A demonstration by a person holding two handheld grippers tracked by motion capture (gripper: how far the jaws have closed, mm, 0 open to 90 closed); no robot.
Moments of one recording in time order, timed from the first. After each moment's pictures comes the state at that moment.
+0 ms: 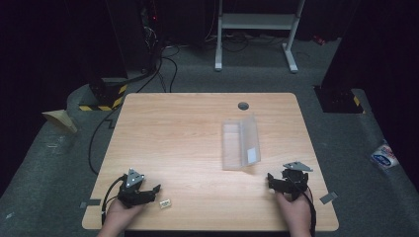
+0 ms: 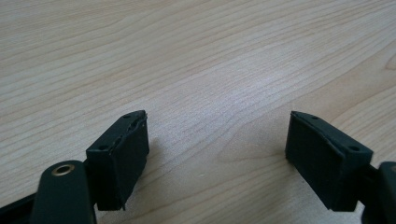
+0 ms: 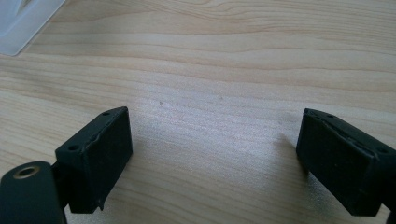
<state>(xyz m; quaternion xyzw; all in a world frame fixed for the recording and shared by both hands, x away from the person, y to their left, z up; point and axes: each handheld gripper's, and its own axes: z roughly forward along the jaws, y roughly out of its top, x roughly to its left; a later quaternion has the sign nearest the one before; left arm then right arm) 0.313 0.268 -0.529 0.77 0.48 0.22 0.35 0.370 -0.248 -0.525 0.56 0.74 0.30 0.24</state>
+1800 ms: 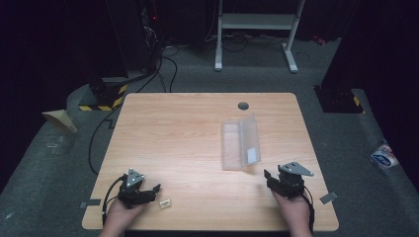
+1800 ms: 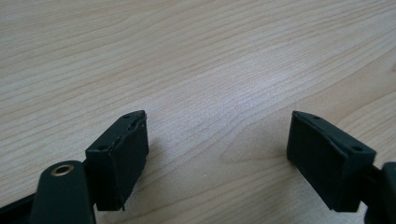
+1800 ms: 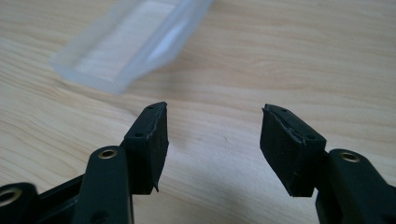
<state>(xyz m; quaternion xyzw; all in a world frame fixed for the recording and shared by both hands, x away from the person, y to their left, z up) 0.313 0.267 -0.529 0.77 0.49 0.22 0.34 0.346 -0.224 -0.487 0.51 0.74 0.37 0.24</state>
